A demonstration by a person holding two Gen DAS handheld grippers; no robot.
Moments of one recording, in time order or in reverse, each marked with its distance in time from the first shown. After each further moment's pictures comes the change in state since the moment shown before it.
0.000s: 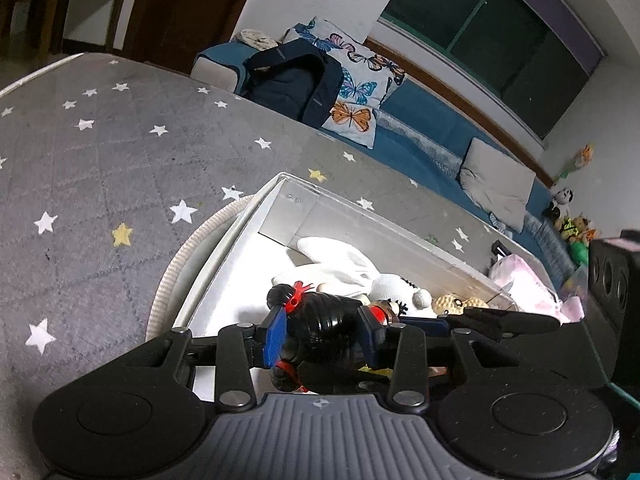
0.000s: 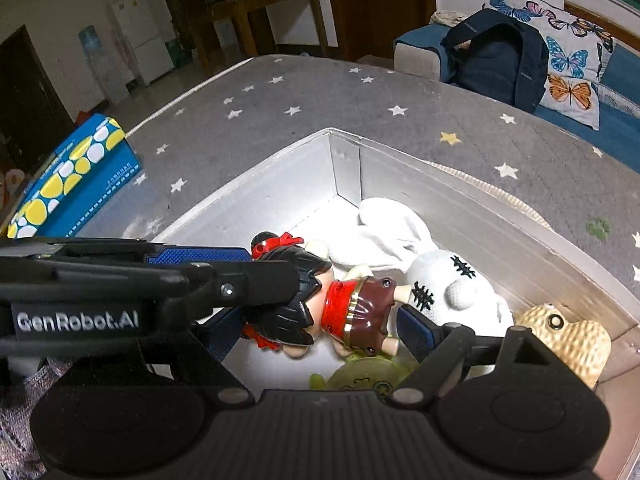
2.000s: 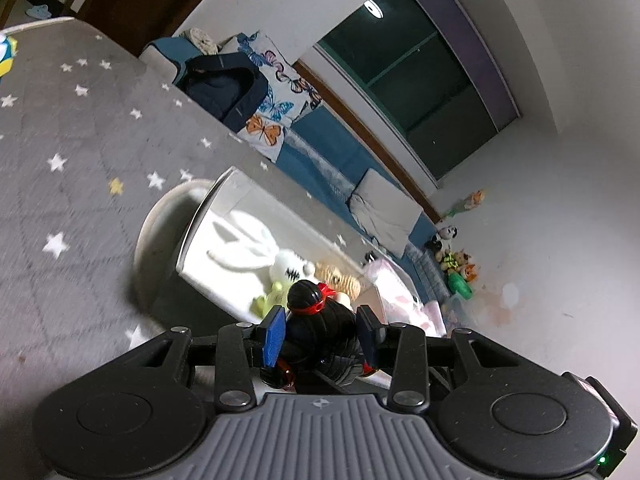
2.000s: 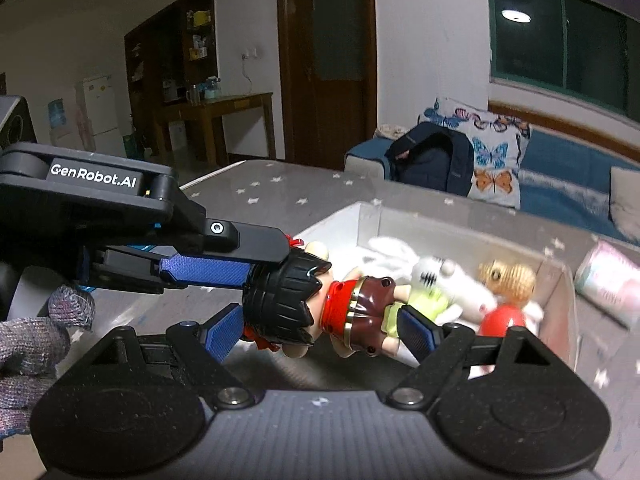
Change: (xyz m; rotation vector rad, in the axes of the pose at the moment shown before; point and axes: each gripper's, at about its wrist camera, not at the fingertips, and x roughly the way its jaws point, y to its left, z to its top) left arm -0.117 0.051 -0.034 -0.145 -0.050 -0.390; right arm -0.102 0.125 -0.095 0.017 -0.393 -0.228
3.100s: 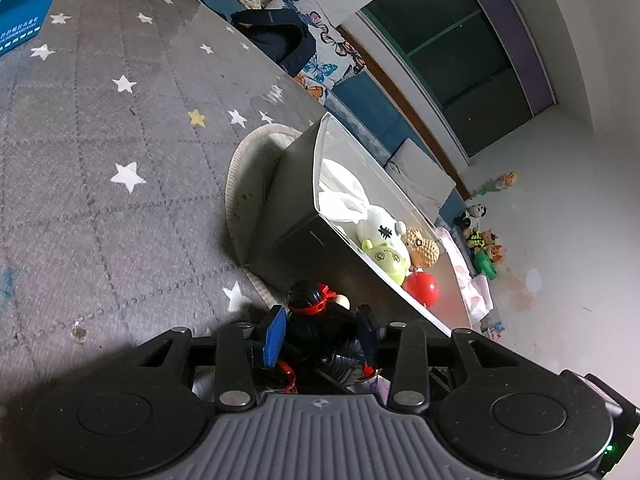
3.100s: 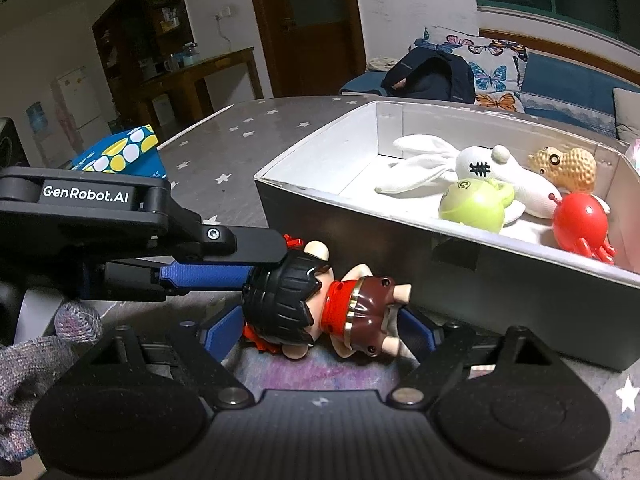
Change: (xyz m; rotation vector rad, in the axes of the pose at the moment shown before) left arm 0.009 0.080 -0.020 -0.072 0.122 0.063; right arm 0.063 0.024 -0.052 0.151 0.160 0.026
